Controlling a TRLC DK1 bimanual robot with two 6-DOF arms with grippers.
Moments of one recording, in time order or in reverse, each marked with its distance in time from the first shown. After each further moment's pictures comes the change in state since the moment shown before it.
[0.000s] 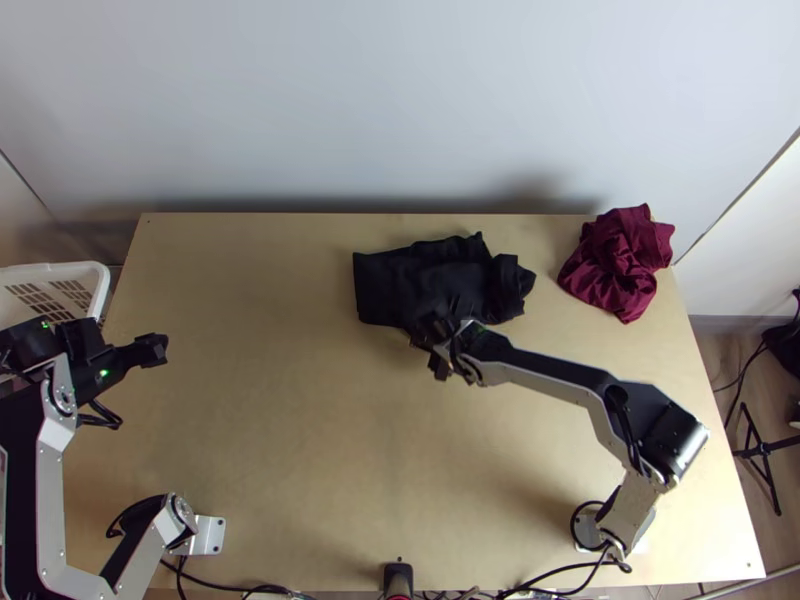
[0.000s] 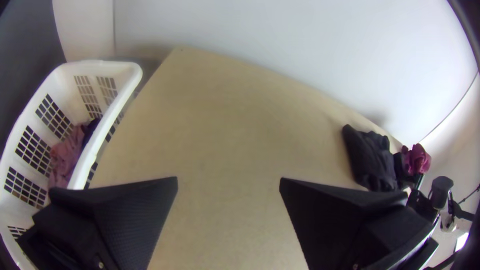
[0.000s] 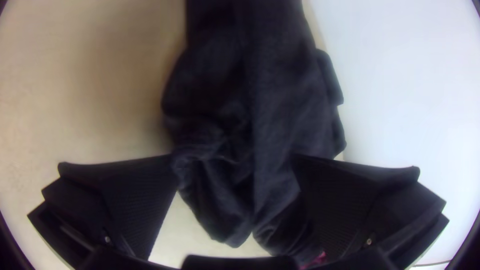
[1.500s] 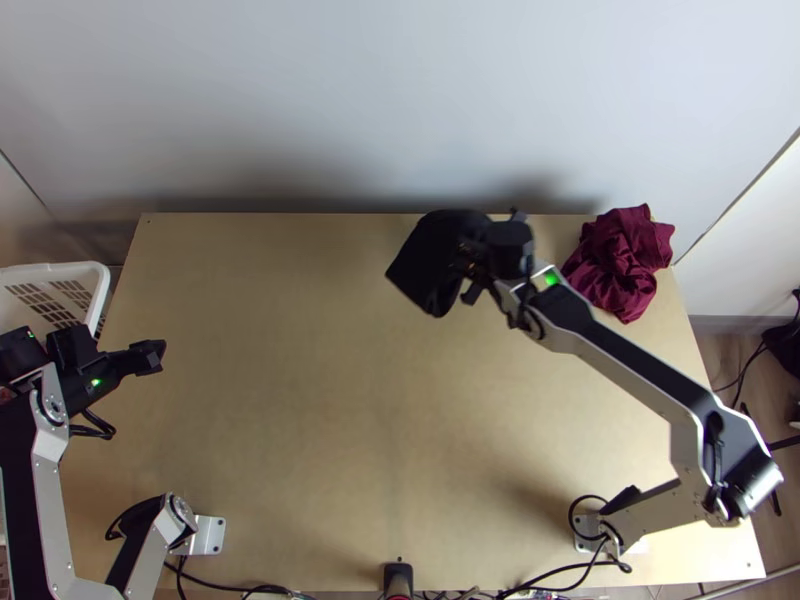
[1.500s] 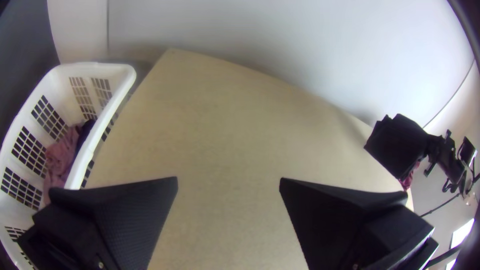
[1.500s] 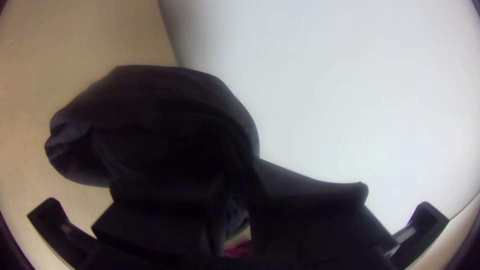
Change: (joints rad) left arm 0.055 -0.056 0.016 -0.084 0.085 0.047; right arm -0.188 -0.291 0.153 0.130 -0.081 -0.198
